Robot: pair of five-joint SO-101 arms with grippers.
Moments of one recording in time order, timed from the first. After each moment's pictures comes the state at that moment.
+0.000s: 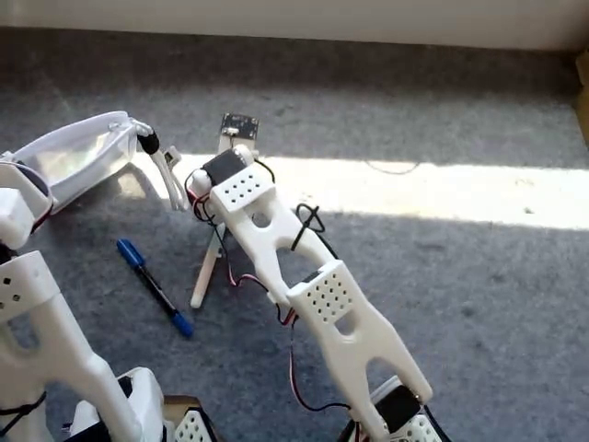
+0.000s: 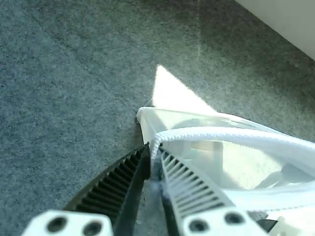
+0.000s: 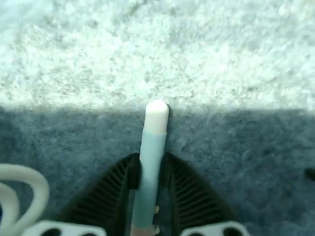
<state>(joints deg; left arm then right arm) -36.4 -35.1 13.6 72.6 18.4 -41.8 63.8 -66.3 88.9 -40.6</state>
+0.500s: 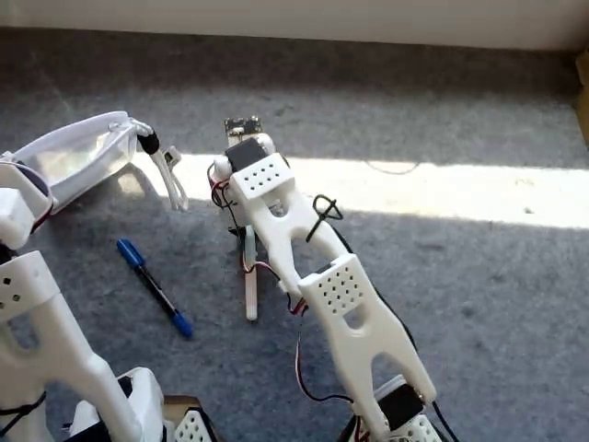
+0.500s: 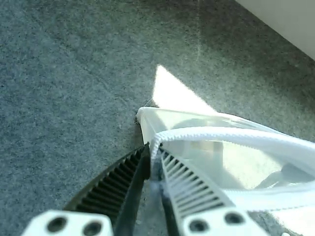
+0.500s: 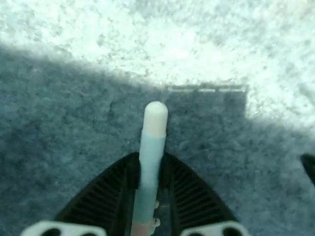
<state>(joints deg) -36.4 -35.1 13.6 72.6 18.4 -36.7 63.8 -66.9 99.1 -16.4</state>
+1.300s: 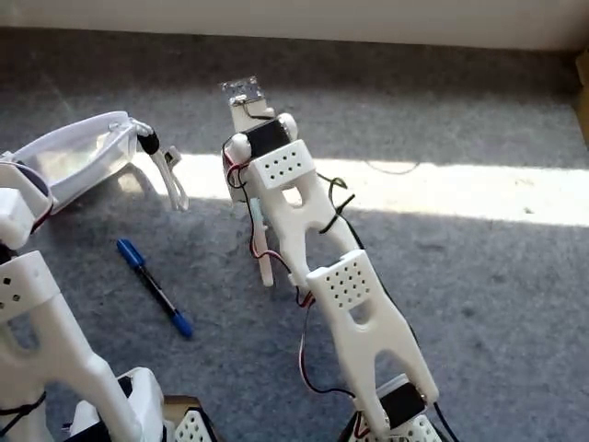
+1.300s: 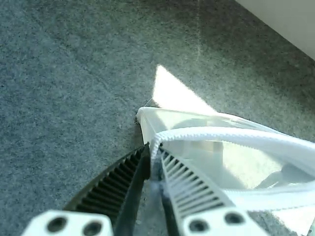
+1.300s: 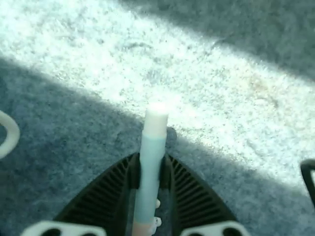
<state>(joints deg) -36.4 -35.1 13.6 72.6 18.4 -33.7 64.1 -82.4 100.1 -6.7</state>
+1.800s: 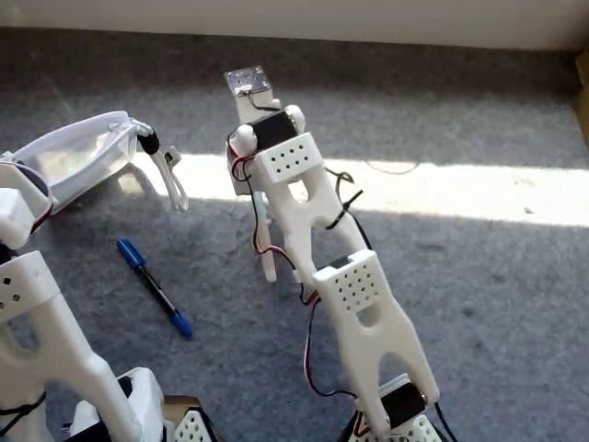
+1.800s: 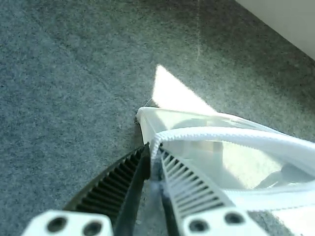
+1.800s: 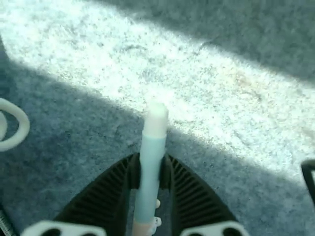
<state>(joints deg) -36.4 -35.1 13.6 72.6 18.4 -32.8 55.9 -74.6 100.1 -6.7</state>
